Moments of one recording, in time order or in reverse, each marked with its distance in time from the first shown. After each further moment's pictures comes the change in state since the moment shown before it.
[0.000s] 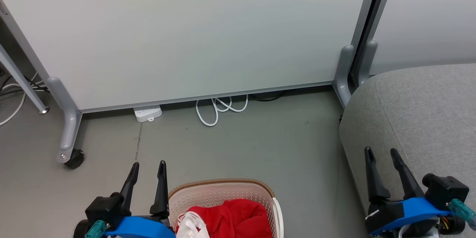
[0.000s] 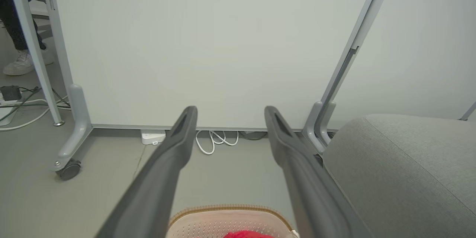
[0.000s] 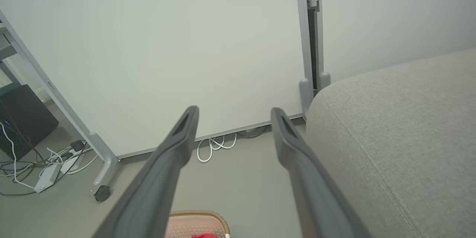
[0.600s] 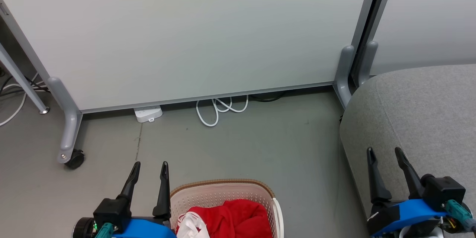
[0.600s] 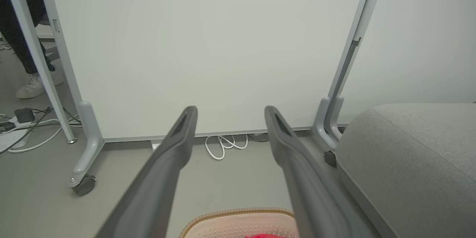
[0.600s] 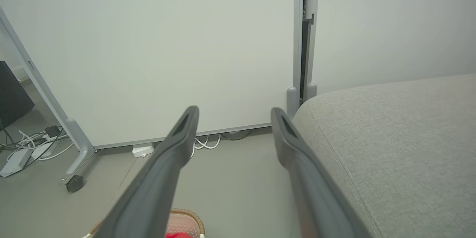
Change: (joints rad) left arm -0.001 -0.001 -0.003 0.012 0.097 0.018 -0.032; right arm 0.004 -0.001 -0.023 -0.006 -0.129 0.000 -0.013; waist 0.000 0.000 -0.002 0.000
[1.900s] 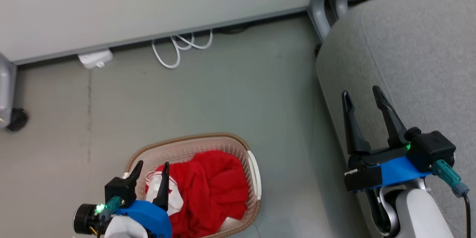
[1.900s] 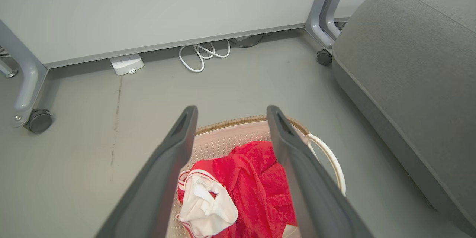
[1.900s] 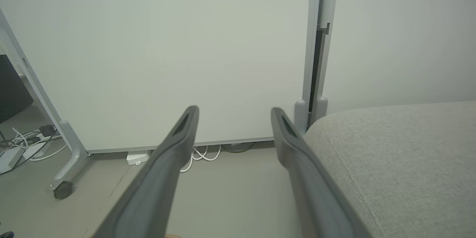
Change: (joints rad) left arm -0.149 0.034 -0.030 0.262 0.030 -0.037 0.056; right arm -0.183 -0.001 0.127 -0.080 -0.021 0.000 -0.042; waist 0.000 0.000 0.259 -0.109
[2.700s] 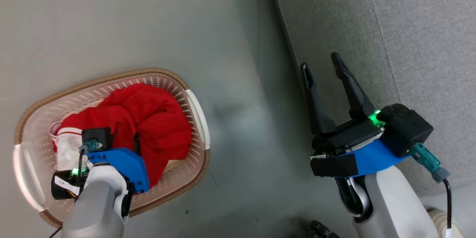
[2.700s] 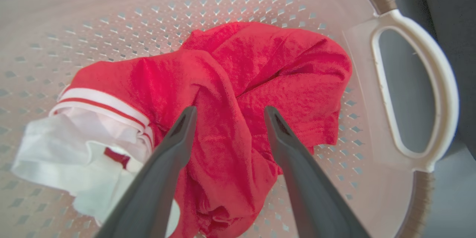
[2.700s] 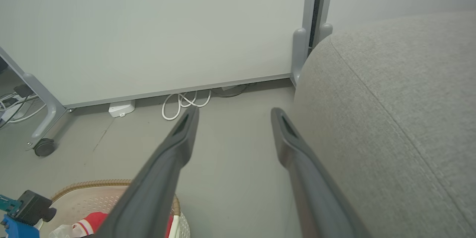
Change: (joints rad) left arm -0.404 0.009 0.031 0.500 -0.069 0.028 0.096; right arm -0.154 -0.001 0.185 0.011 0.102 0.000 -0.094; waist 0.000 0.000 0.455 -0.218
